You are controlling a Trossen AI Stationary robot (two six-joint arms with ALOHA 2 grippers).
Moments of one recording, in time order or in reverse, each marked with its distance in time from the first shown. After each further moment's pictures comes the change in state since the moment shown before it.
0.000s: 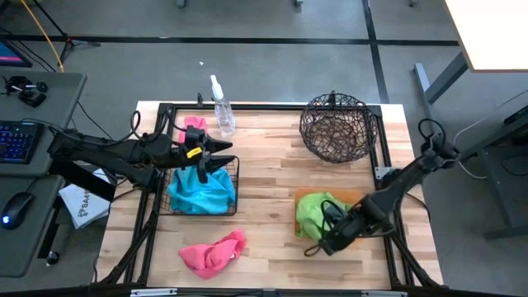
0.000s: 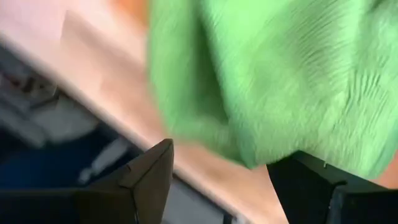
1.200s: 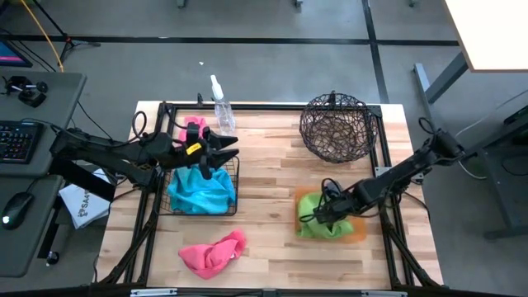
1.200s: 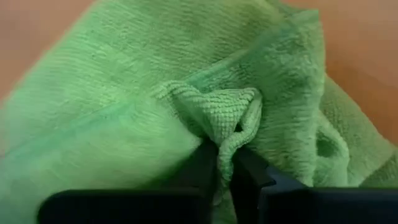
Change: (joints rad) left arm 0.000 0.072 0.000 0.234 -0.026 -0.008; right arm -0.191 -0.078 -0.371 0.208 0.222 -0.032
